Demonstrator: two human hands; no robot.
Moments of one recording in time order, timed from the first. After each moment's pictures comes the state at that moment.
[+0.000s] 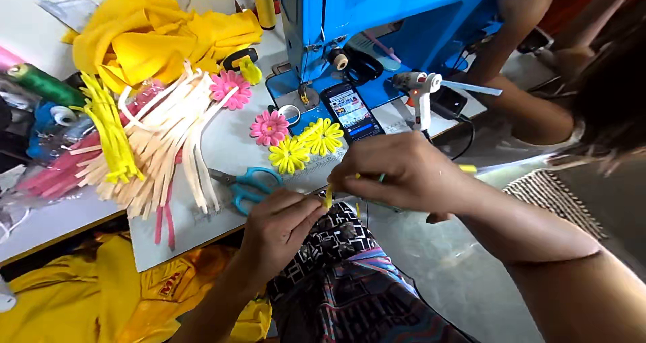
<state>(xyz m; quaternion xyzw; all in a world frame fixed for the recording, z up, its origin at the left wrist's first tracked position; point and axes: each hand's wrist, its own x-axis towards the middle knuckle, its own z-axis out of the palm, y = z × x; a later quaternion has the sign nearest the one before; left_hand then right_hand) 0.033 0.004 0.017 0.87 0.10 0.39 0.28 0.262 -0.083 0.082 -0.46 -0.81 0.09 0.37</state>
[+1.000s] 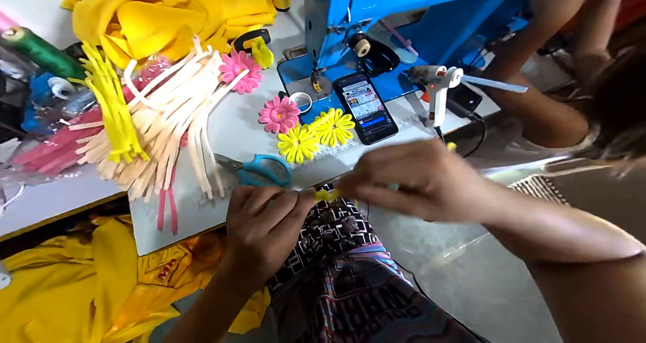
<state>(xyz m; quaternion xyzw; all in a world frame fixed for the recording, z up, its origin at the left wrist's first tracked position) 0.007 0.001 0.013 0.89 0.14 0.43 0.05 0.245 -0.088 0.088 -0.43 -0.82 0.12 0.35</state>
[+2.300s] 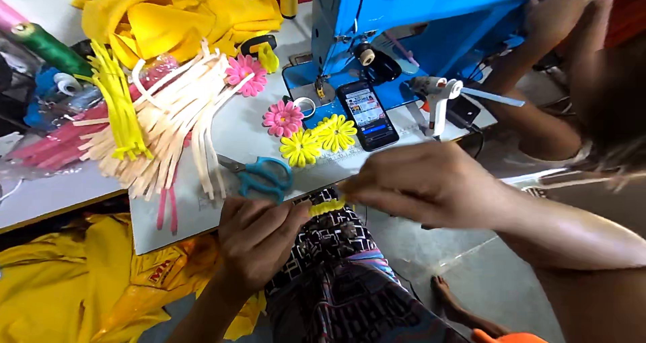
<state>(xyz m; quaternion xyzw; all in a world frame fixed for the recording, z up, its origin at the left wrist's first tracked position) -0.004 0.001 0.009 0.86 0.13 0.48 0.07 0.247 -0.086 0.100 -0.41 -0.84 0.10 0.33</state>
